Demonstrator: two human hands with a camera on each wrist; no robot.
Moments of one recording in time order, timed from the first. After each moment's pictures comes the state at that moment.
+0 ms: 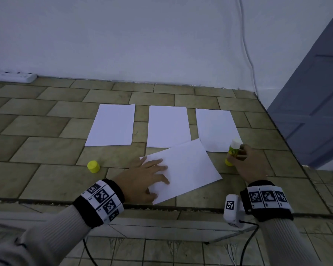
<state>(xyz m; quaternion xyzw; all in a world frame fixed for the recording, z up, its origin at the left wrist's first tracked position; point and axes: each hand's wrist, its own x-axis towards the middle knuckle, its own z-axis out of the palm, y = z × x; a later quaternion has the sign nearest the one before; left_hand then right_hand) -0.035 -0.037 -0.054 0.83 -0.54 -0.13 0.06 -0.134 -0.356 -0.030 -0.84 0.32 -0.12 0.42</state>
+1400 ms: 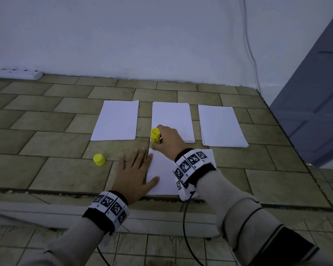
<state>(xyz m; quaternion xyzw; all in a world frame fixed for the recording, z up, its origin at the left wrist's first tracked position) -0.053 -0.023 -0.099 0.95 -0.31 -0.03 0.06 -0.027 -0.196 -0.017 -0.95 -0.02 -0.03 0.32</state>
